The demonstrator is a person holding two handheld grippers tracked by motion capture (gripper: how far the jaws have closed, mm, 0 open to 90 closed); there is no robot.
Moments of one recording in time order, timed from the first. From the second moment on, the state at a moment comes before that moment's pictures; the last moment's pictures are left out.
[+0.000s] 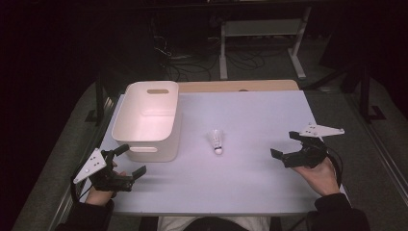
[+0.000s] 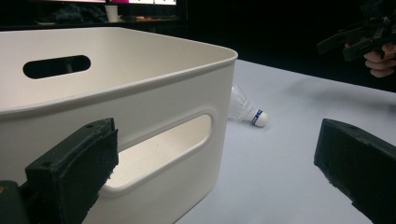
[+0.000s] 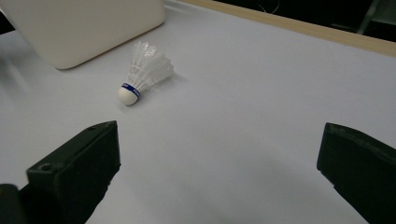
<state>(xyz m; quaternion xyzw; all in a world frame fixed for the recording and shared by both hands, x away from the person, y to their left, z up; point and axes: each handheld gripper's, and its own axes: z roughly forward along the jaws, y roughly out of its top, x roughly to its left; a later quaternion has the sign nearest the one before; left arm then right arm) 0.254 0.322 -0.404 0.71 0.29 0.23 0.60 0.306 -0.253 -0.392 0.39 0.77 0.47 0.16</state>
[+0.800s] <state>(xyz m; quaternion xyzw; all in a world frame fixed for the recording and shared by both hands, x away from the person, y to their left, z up) 0.254 0.322 -0.404 0.71 0.29 0.23 0.60 0.313 -0.250 -0.379 0.38 0.78 0.47 0.16</state>
